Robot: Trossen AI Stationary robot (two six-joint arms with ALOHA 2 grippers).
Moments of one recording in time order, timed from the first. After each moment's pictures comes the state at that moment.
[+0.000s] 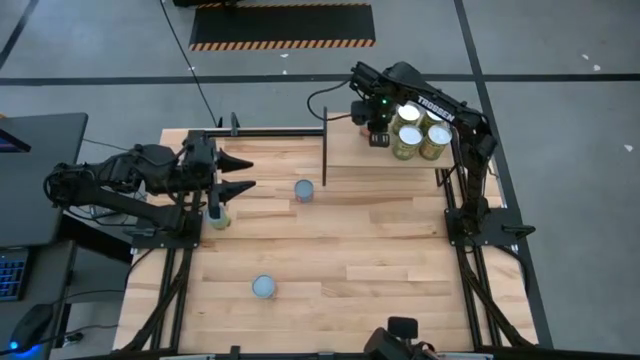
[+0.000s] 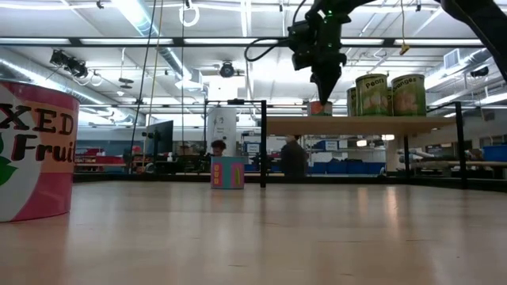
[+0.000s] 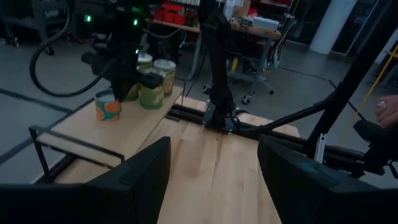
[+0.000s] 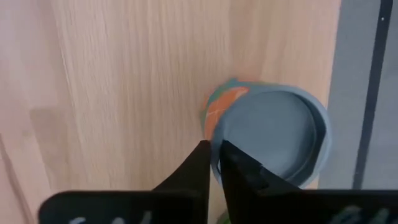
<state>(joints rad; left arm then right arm) -0.12 0.82 1.14 -0.48 -0.31 -0.26 -0.66 1.93 2.03 -1.49 0.00 -0.58</state>
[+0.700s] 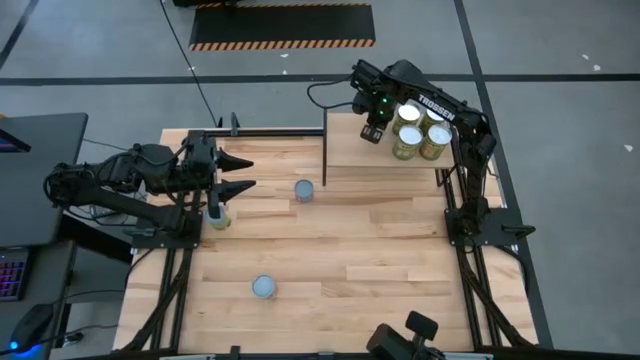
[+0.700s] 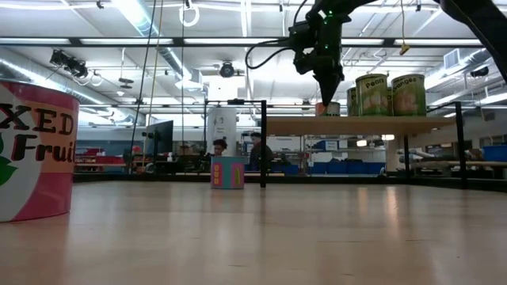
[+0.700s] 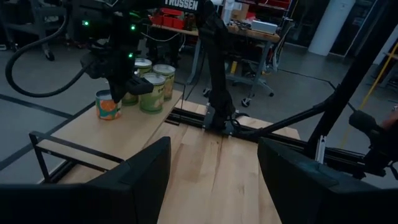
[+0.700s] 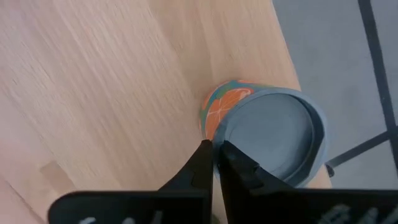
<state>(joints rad) -0.12 0.82 1.14 -0.46 -0.31 -0.24 -0.68 1.93 2.05 -1.50 0.09 -0.20</state>
